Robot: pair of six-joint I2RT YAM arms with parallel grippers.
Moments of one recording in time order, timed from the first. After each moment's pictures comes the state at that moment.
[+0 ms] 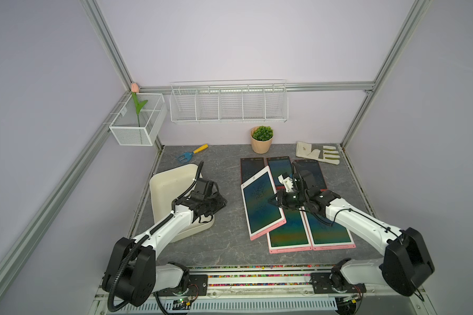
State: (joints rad) left arm -0.42 1.31 0.78 -0.39 0.20 -0.86; right arm 0.56 1.35 0.90 -0.32 -0.52 0.77
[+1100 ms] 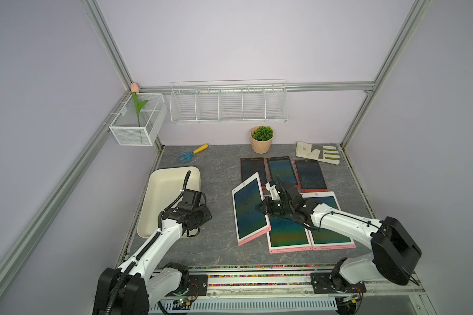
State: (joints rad) left arm -0.31 1.09 0.65 -0.62 0.10 -0.77; right arm 0.76 1.45 0.83 -0.11 -0.33 0.94
